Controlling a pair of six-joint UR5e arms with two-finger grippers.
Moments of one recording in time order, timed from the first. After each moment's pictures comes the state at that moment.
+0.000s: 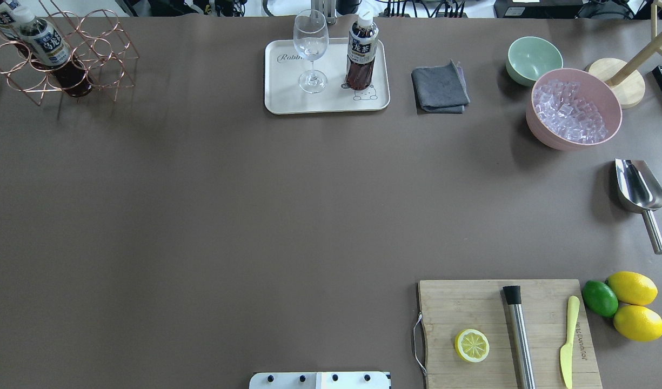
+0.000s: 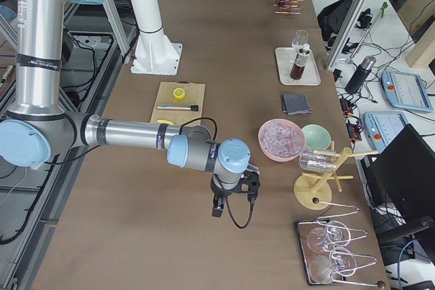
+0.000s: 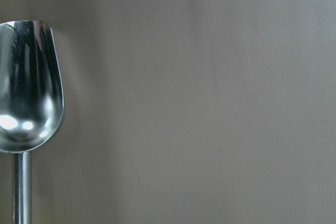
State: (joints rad) left arm -1.43 -2.19 -1.32 -1.82 -2.20 0.96; right arm 1.58 -1.71 1.66 -1.69 2.31 -0.02
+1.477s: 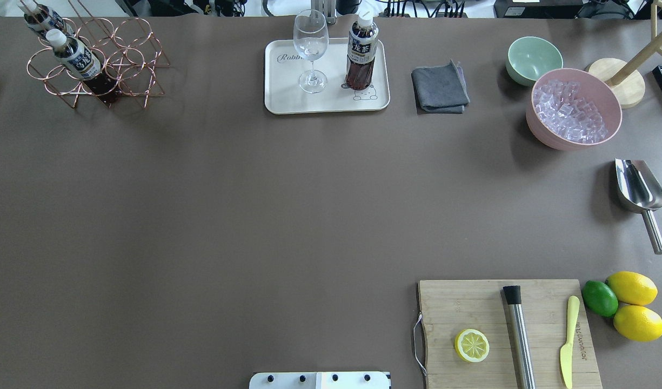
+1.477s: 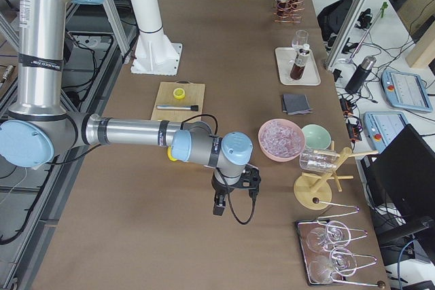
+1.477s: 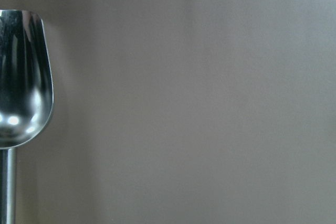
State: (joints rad) left arm -1.41 -2.19 -1.31 -1.83 -2.16 0.95; right arm 1.54 -1.70 1.69 -1.71 2.24 -0.02
